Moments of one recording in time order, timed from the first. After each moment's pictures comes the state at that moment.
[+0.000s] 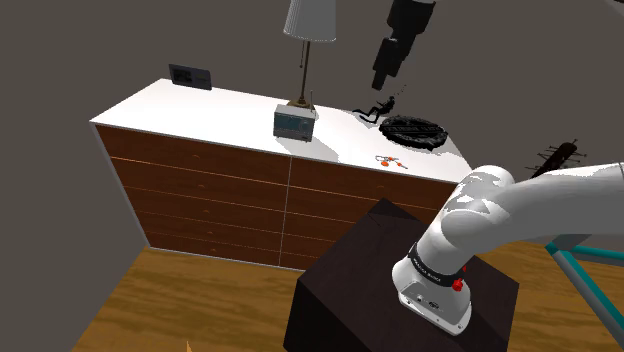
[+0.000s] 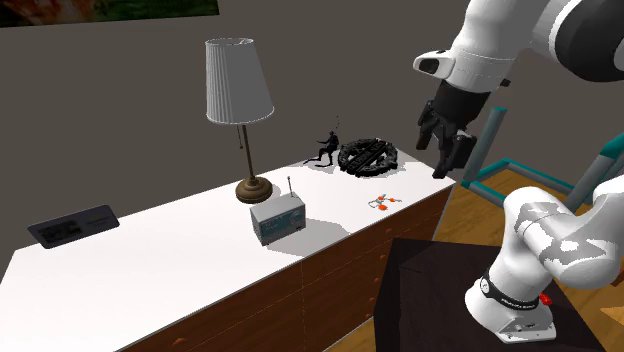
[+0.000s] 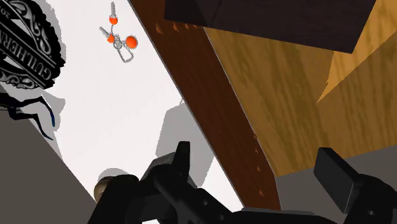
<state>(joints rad) 0.01 -0.83 0.03 -2.26 -0.08 1.52 -0.14</state>
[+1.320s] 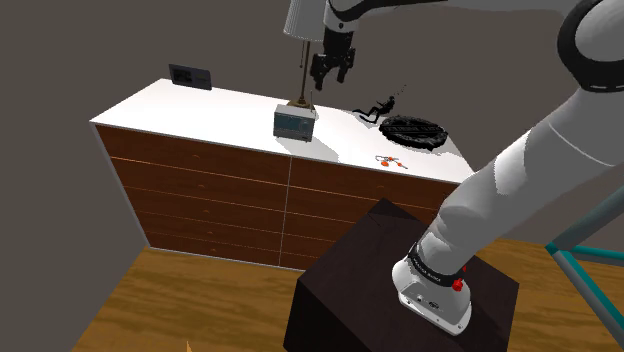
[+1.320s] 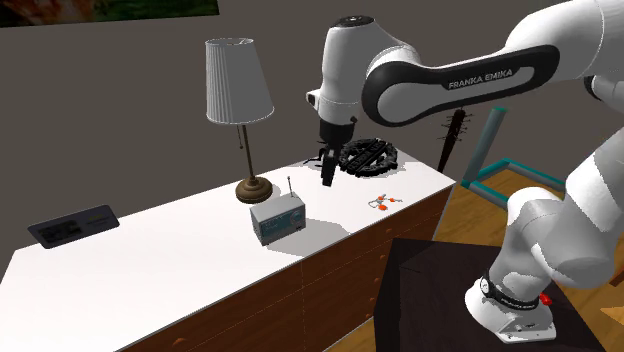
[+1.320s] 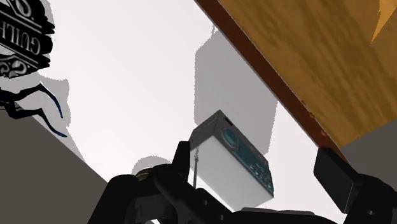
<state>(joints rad) -0.10 -0.24 -0.01 -2.04 -0.13 1.89 0.03</state>
